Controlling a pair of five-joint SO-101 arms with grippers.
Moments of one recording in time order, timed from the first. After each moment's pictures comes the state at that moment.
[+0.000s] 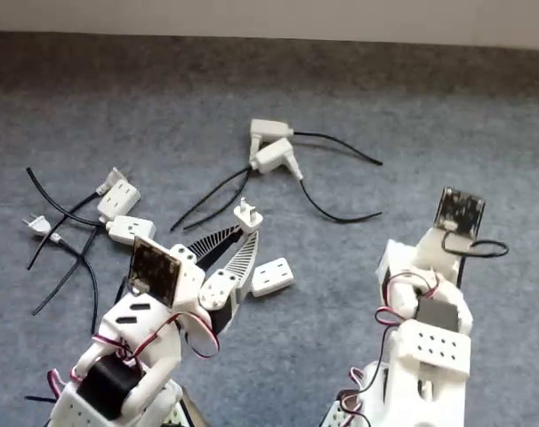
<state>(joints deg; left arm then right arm) 29.2 -103.6 79.3 45.6 11.0 12.5 -60.1 75.3 38.2 -2.2</state>
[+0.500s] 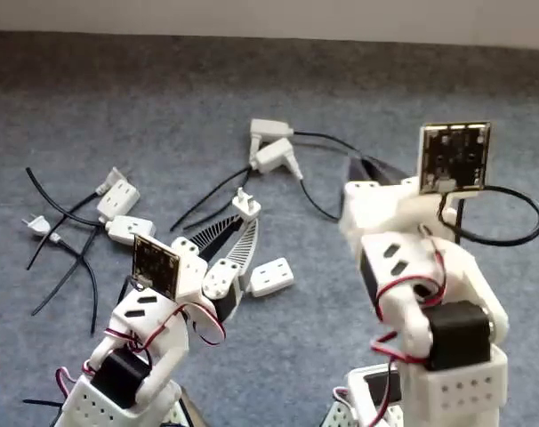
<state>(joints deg) 27.4 -103.6 86.3 34.1 11.8 -12.7 -60.1 26.4 61.6 -2.2</state>
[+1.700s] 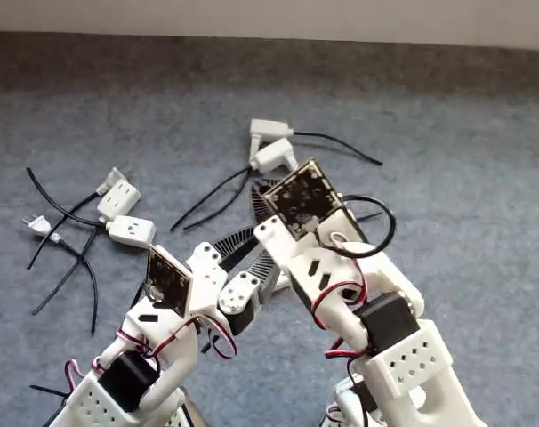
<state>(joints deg) 36.0 -103.4 85.7 26.9 11.8 -31.6 -60.5 49.6 37.9 17.6</state>
